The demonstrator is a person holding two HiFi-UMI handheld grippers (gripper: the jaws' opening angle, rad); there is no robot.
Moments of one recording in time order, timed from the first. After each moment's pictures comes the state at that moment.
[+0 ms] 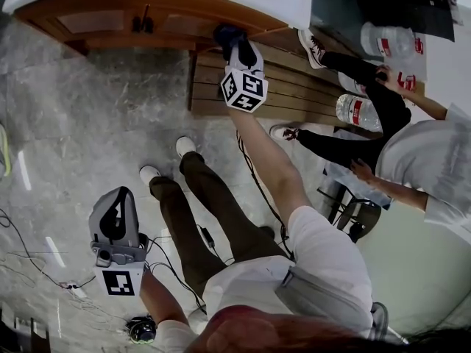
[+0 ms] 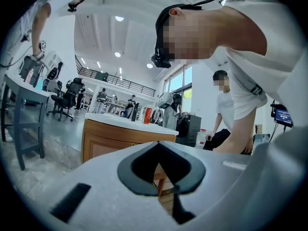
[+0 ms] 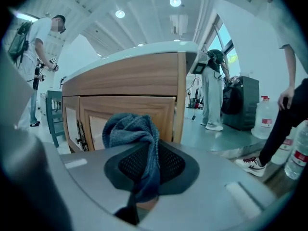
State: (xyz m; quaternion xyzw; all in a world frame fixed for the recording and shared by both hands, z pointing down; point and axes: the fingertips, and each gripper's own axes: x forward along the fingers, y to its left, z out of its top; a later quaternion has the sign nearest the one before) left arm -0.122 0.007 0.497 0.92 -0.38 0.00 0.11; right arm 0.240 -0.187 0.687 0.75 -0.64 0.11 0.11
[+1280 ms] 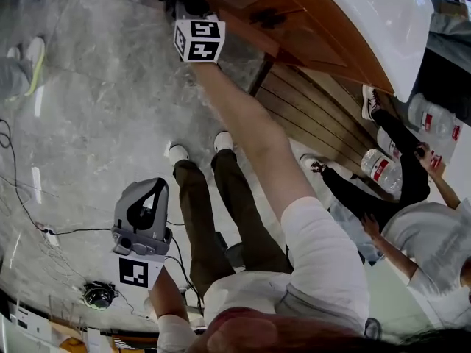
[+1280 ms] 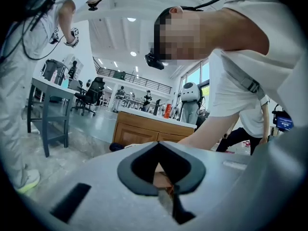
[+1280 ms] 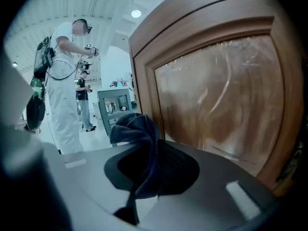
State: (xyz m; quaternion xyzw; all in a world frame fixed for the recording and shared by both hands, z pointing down) left arm -0.210 0.016 0.546 0.87 -0.46 0.01 0.15; right arm -0.187 -0.335 0.785 0.51 -0.83 0.18 0.10
